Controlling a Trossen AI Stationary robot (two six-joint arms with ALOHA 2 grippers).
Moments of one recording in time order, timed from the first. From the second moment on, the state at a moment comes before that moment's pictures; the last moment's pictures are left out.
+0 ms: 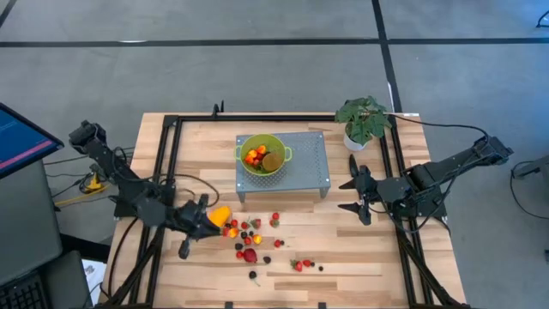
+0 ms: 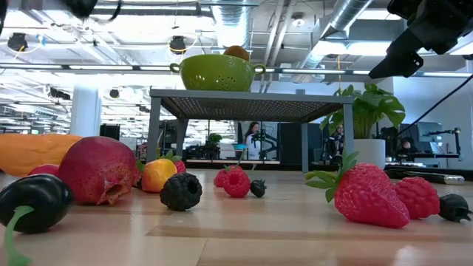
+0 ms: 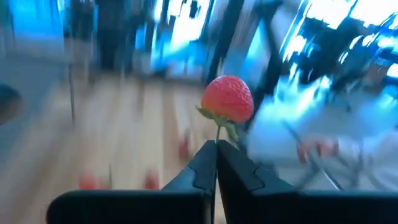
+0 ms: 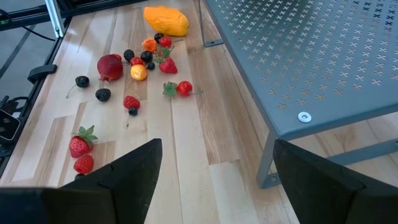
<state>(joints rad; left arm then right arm) -0.74 0.89 0.47 0.28 -0.54 -0.31 0.40 0.70 0.52 -0.42 0.39 0.42</state>
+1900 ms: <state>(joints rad) 0.08 1.13 0.66 0.29 -0.32 0.16 0.40 0.70 0.52 -0.42 0.39 0.42</state>
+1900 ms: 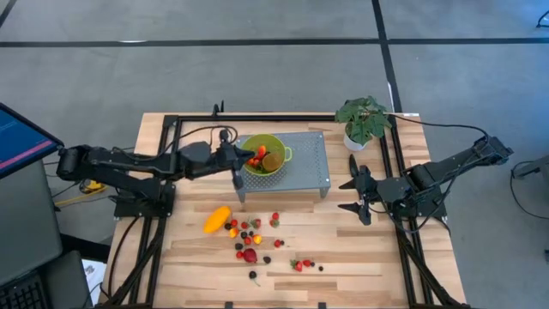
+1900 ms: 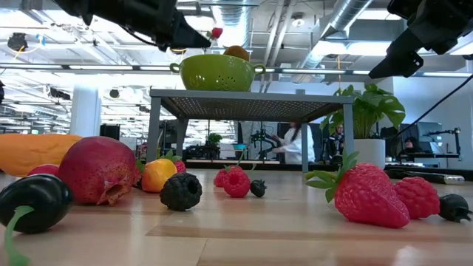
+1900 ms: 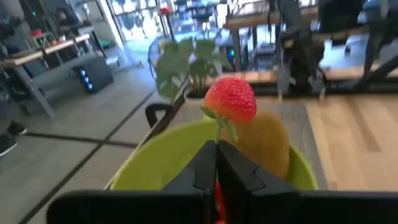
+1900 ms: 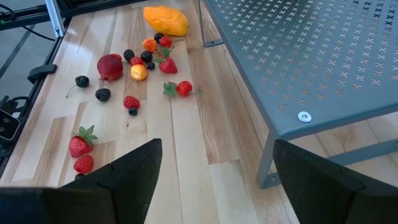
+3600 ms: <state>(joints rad) 0.02 1.01 0.66 0.20 -0.45 0.24 0.40 0.70 0.52 -0.42 0.39 0.42</state>
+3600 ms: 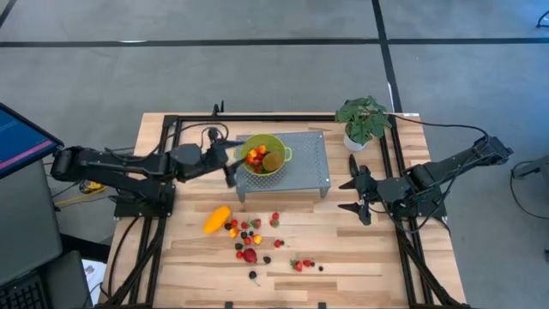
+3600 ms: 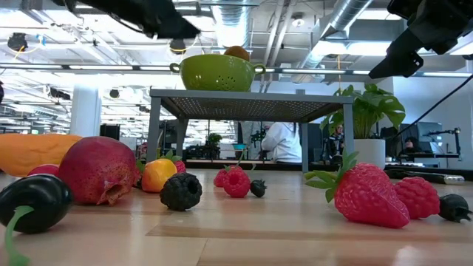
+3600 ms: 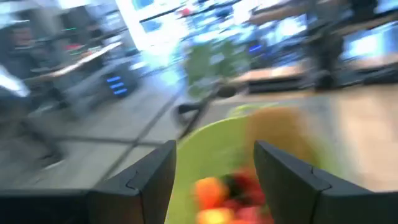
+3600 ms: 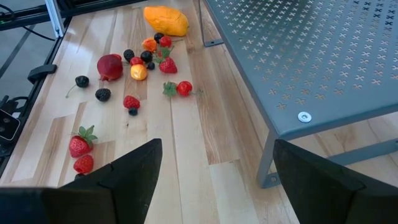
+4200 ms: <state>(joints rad) -0.44 1.14 0.66 0.08 -0.24 0.07 0.40 0.70 0.52 -0.42 0.39 0.42</state>
